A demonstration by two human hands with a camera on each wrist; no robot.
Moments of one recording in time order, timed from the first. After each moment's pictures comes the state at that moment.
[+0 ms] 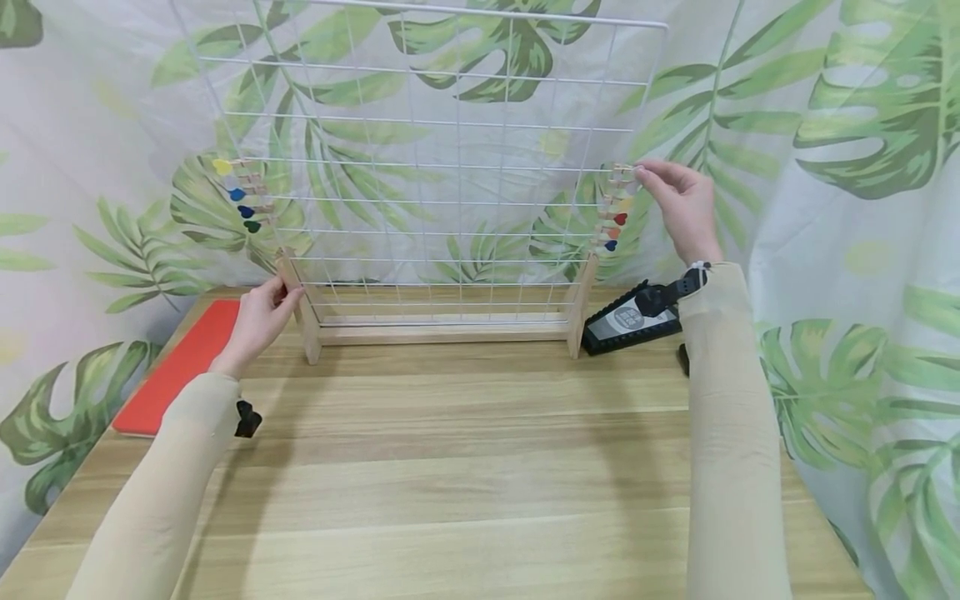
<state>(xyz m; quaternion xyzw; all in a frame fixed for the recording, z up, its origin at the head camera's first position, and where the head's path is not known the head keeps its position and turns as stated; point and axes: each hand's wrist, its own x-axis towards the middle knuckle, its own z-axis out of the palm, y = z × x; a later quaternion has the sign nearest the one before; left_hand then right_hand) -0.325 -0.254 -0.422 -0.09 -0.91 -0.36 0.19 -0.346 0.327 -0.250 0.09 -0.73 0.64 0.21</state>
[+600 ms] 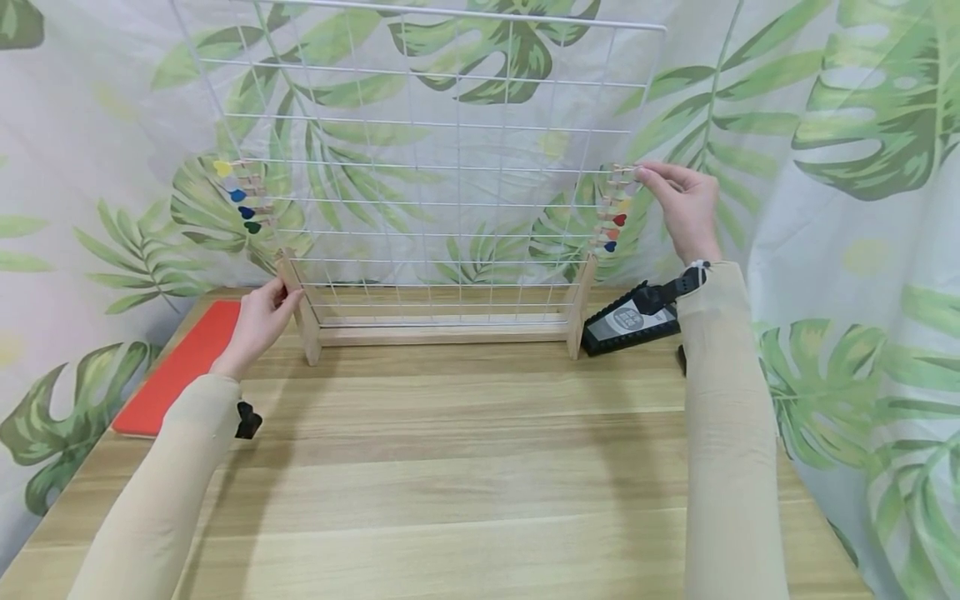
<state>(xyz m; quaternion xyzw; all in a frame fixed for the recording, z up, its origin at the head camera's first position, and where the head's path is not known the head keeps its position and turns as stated) -0.326 -0.253 -0.423 -0.10 -0.91 -0.37 0.19 -0.349 0.326 -0.250 0.08 -0.70 0.67 0.24</state>
